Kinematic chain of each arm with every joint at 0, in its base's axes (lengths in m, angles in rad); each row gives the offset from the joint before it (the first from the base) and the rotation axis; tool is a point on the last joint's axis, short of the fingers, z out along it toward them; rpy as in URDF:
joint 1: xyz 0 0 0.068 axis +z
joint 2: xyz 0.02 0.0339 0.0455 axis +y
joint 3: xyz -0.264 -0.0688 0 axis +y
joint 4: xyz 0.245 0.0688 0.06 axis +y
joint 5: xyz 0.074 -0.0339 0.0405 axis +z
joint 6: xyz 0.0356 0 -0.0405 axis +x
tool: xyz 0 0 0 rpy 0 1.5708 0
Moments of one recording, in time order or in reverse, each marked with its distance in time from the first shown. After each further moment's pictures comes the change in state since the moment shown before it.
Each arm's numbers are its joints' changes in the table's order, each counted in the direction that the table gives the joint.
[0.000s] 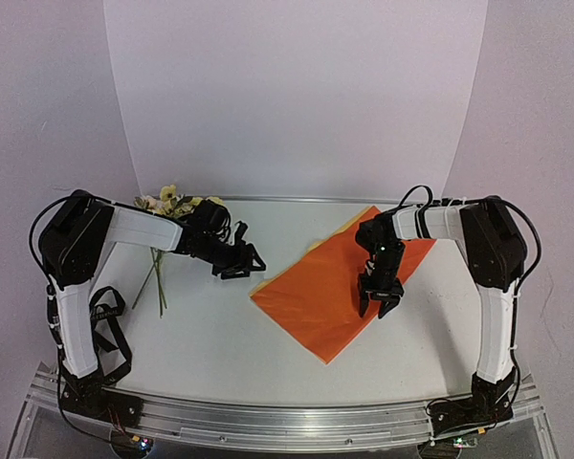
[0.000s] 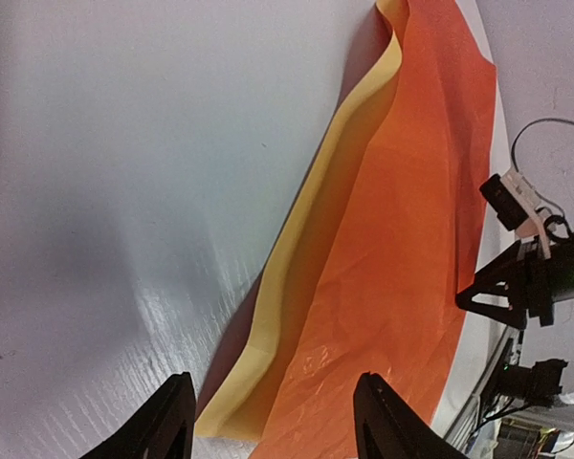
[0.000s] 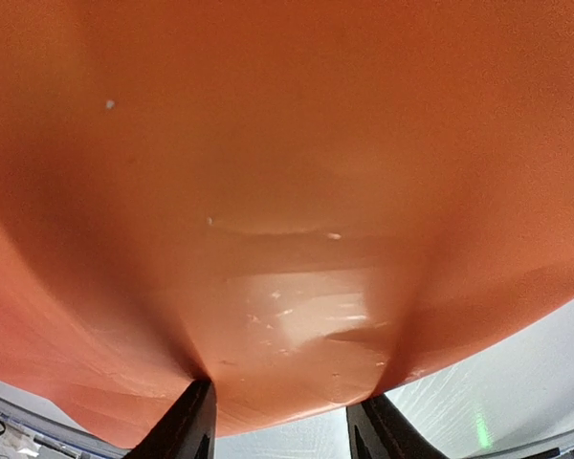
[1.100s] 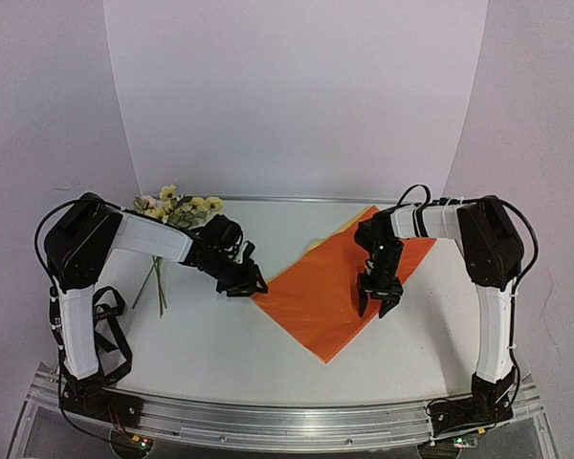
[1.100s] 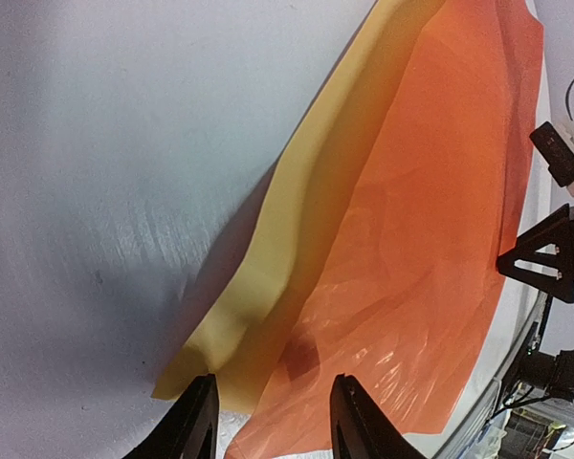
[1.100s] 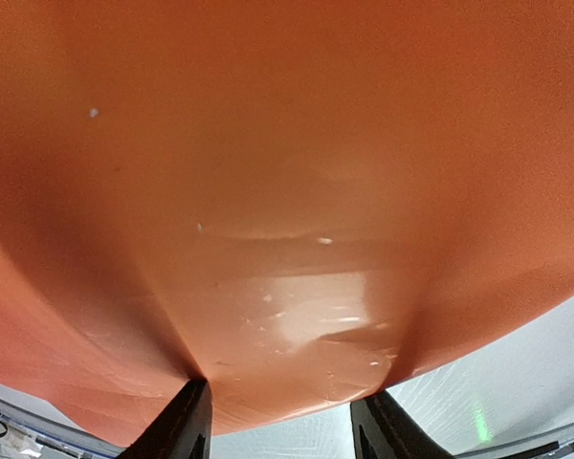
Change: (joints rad) left arm -0.087 0.009 0.035 0.065 0.057 -0.049; right arm 0.000 0.022 -0.031 0.028 -0.003 0.004
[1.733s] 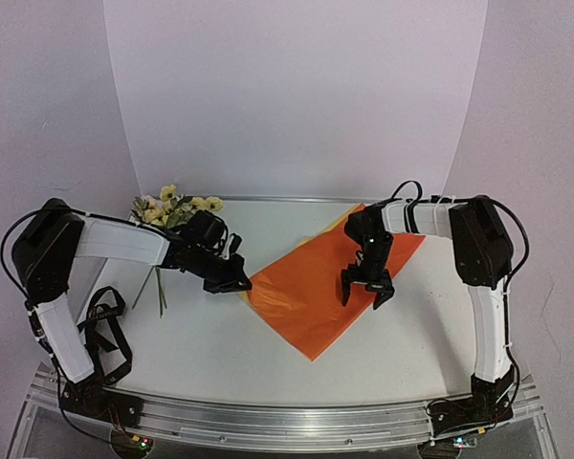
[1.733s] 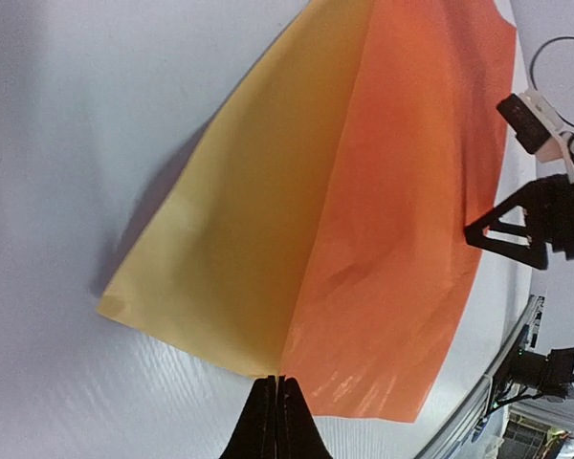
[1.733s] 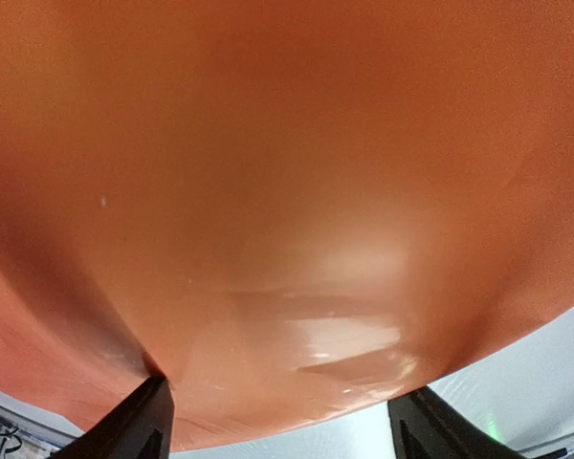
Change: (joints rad) left arm -0.007 -0.187 0.141 -0.018 0.058 -0.039; right arm 0.026 0.067 -0.132 0.007 -0.007 0.039
